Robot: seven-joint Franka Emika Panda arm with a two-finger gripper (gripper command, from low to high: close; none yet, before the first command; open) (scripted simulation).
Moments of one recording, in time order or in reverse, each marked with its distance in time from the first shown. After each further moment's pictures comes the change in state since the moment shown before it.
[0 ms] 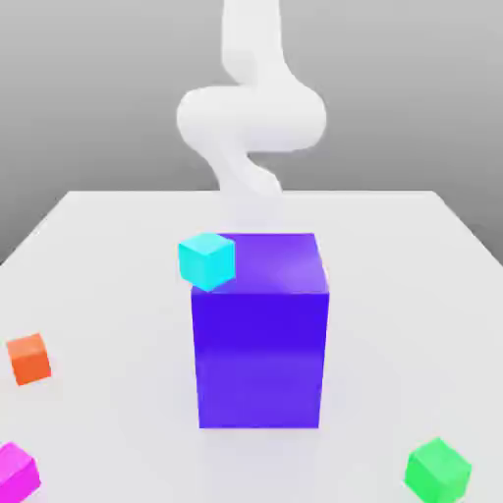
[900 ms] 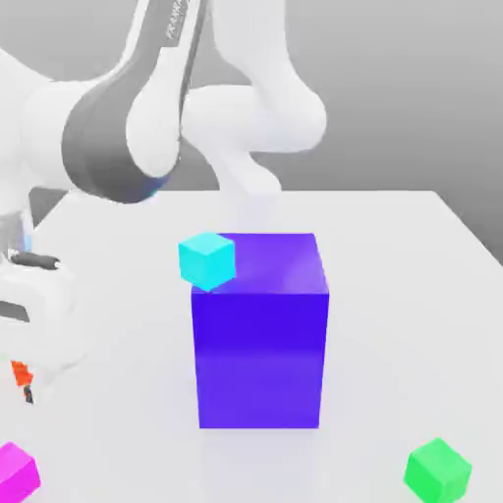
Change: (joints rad) arm -0.177 0.984 -0.248 0.085 0.220 0.233 -0.140
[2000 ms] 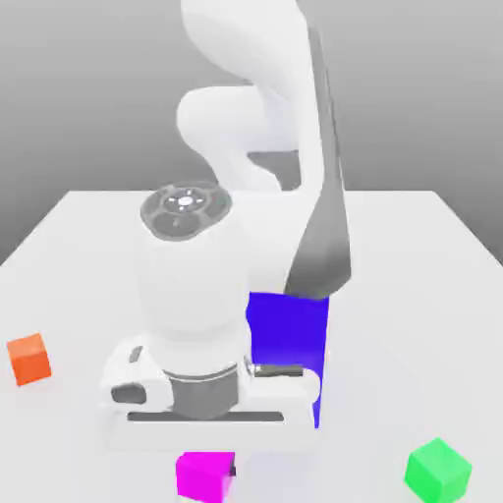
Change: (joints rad) arm 0.302 0.018 0.226 -0.093 -0.145 0.018 -0.008
